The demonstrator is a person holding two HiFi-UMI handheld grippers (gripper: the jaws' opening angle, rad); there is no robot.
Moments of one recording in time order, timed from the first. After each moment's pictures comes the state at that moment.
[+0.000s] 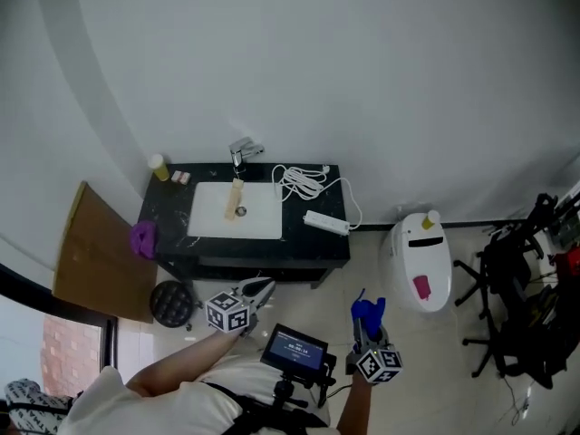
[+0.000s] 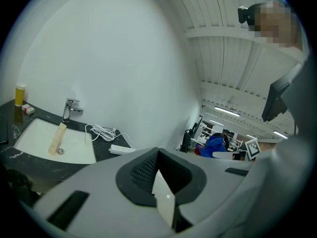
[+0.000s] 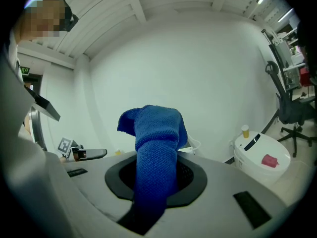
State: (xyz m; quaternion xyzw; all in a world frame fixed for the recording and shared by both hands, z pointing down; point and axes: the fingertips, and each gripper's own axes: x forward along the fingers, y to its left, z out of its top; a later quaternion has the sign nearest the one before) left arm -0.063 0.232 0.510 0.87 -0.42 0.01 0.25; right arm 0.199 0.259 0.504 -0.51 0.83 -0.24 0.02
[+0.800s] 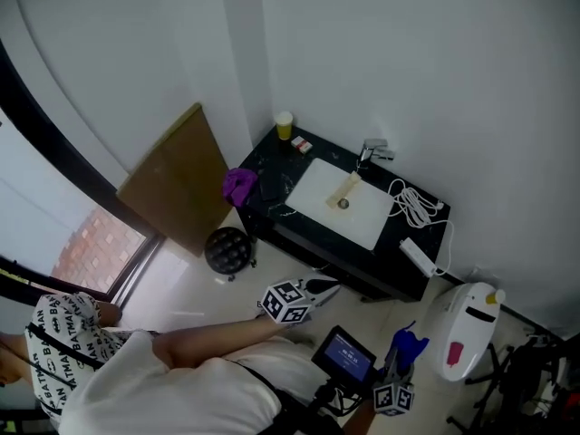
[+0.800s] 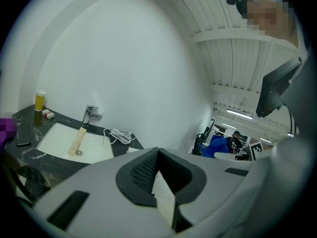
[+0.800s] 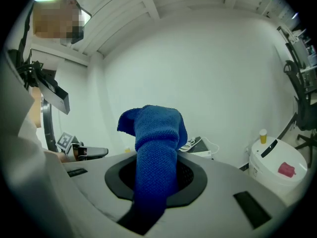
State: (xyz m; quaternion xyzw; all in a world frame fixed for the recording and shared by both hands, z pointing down) left arm -0.167 0.251 0.511 0.84 -0.48 0.00 0.25; right arm 0.082 0.249 0.499 -0.46 0.86 -0.20 0.02
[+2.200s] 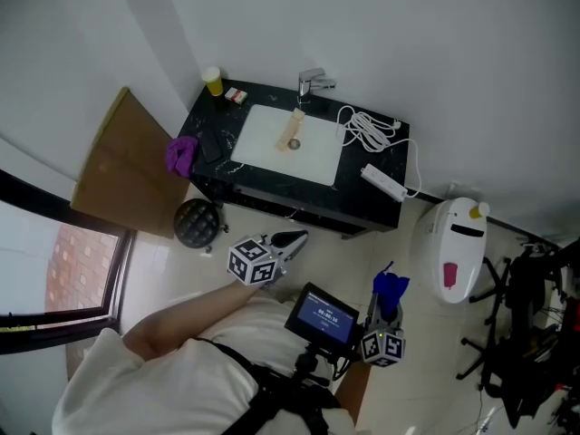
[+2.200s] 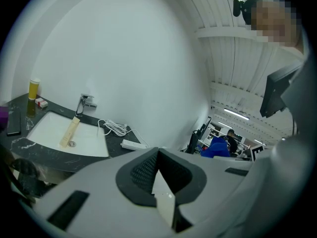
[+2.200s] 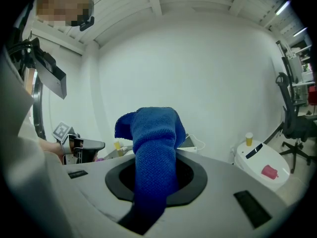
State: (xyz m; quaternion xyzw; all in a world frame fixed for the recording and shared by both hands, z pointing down) left arm -0.127 0.220 0.559 0.85 -0.45 0.01 0.28; right arm 0.122 0.236 0.552 -0.51 0.84 -0.17 -0.02
